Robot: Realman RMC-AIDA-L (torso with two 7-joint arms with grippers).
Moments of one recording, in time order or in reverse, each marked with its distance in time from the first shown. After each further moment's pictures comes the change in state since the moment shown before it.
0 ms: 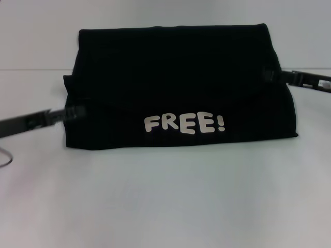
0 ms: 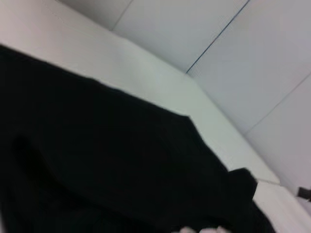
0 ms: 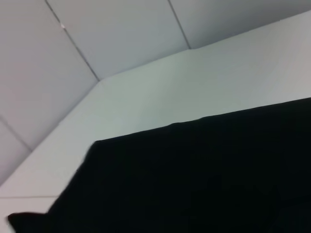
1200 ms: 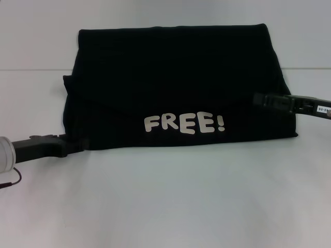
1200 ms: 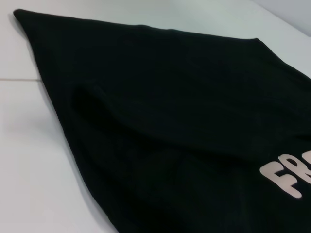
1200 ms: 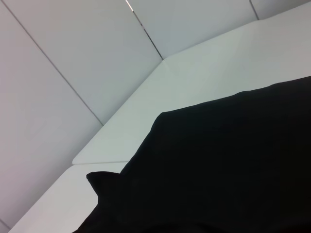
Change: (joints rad) left arm 0.028 -0.058 0.225 -0.053 0.018 -0.373 0.214; right arm -0.076 0.009 0.020 -0.006 0.018 -0.248 -0.072
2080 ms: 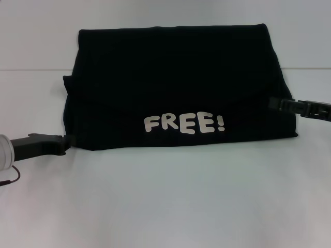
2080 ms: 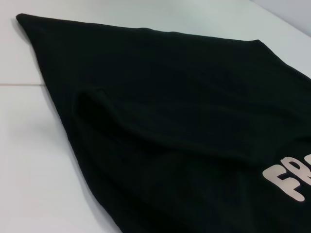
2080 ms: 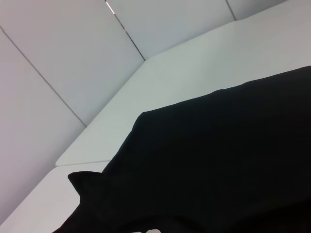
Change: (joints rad) left arm -0.002 0.005 0.001 0.002 -0.003 -0.001 0.003; right arm -0.041 -0.023 0.004 -0.006 0.000 -0.001 0.015
